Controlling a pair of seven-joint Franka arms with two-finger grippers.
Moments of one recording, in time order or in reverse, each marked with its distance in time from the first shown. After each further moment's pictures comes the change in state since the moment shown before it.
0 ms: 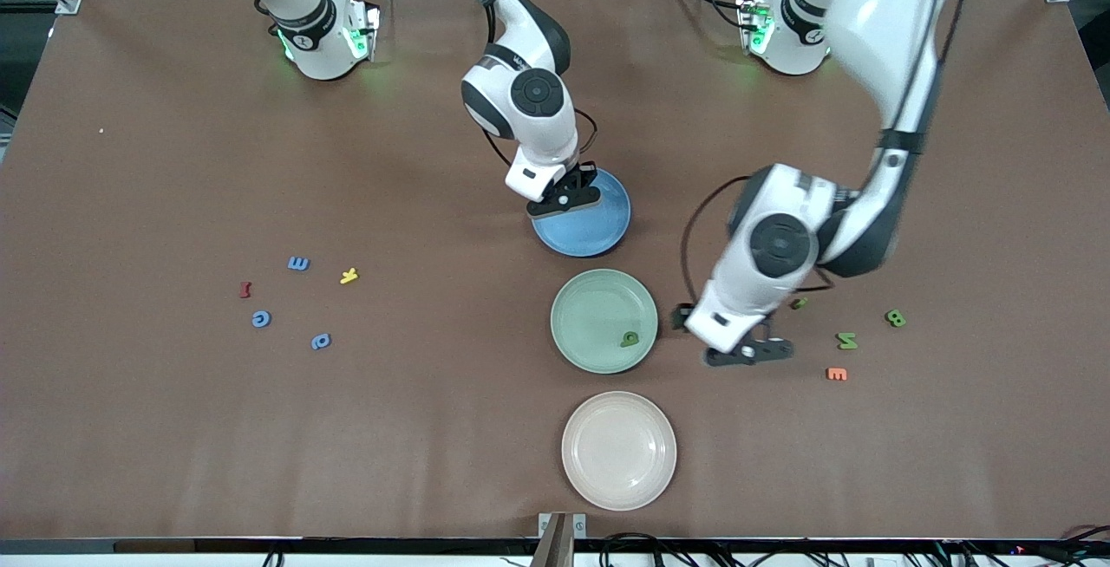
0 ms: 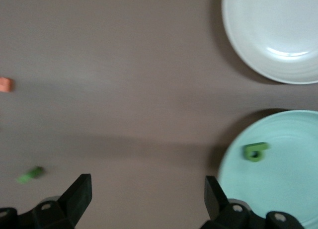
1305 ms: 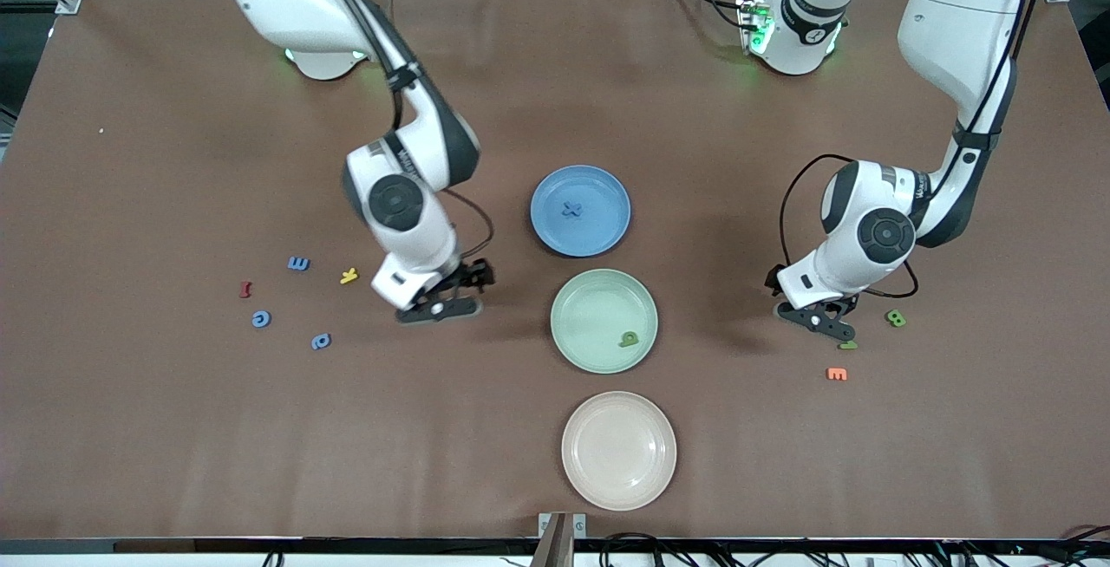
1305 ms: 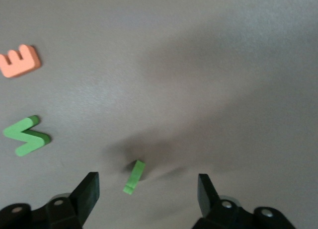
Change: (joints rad) left arm 0.250 -0.111 -0.009 -0.494 0.061 0.345 0.647; right arm -0.230 0.015 -0.196 0.090 -0.003 -0.071 -0.323
